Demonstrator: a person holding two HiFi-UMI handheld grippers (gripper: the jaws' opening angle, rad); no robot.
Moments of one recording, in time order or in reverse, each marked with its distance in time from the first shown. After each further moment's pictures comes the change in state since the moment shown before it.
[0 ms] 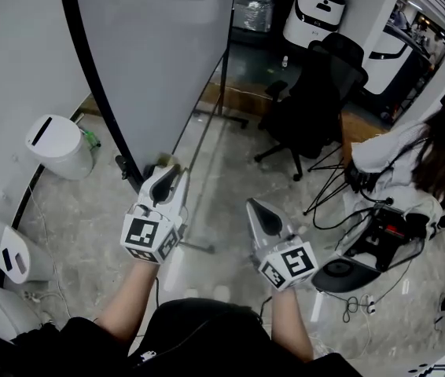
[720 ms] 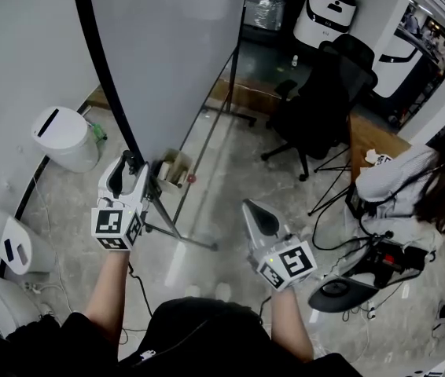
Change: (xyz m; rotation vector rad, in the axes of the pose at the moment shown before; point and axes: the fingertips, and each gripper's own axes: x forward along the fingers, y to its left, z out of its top) left arm -0.057 0.122 -0.010 0.138 0.076 0.274; right arm 0.014 0.020 -0.010 0.015 0.019 0.078
